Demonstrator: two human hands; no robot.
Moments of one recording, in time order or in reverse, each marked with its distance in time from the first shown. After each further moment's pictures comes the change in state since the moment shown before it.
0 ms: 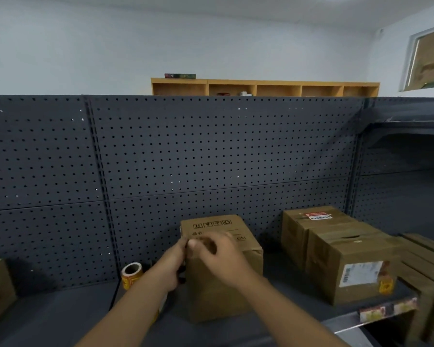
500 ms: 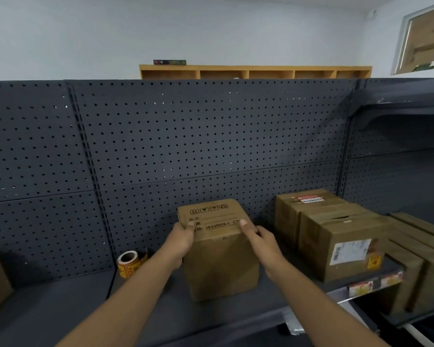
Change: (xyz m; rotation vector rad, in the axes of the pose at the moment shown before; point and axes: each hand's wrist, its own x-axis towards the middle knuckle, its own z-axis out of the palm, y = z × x) left_hand 0.012 0.002 0.025 0.296 0.055 0.250; right_hand -0.023 0.082 -0.043 0.492 0.207 0.522
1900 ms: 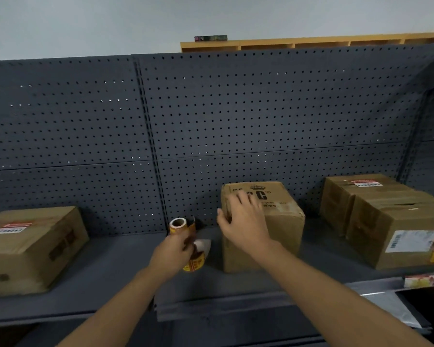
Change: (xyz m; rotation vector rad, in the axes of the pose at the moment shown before) left_hand -0.059 -0.112 -0.135 0.756 0.101 0.371; right_hand -0.053 -0.038 0.140 -0.867 0.115 -0.838
